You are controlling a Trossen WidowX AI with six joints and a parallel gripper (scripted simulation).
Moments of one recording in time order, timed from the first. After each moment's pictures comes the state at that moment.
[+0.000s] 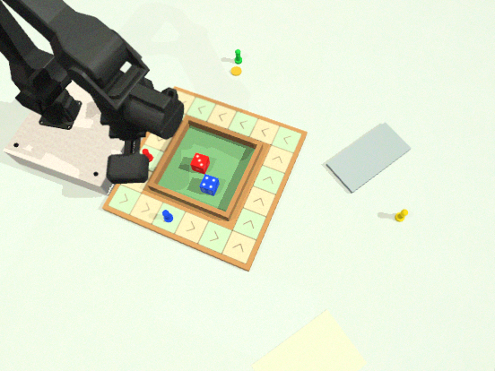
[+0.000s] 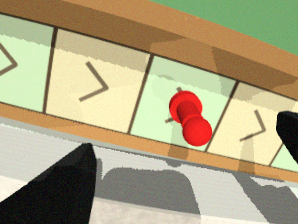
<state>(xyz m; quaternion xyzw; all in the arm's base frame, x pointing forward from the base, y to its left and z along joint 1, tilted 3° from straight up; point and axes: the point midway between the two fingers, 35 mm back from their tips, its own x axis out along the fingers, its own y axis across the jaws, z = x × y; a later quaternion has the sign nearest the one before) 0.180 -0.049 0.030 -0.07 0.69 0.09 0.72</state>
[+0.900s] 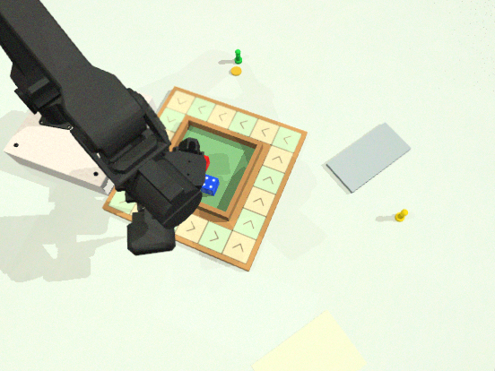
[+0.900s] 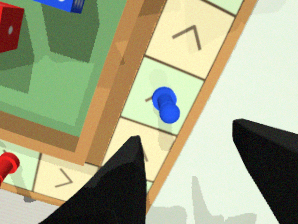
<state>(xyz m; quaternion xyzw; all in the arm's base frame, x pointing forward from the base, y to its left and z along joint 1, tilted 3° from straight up) 0.252 -0.161 0.069 -0.12 0.67 0.11 0.72</state>
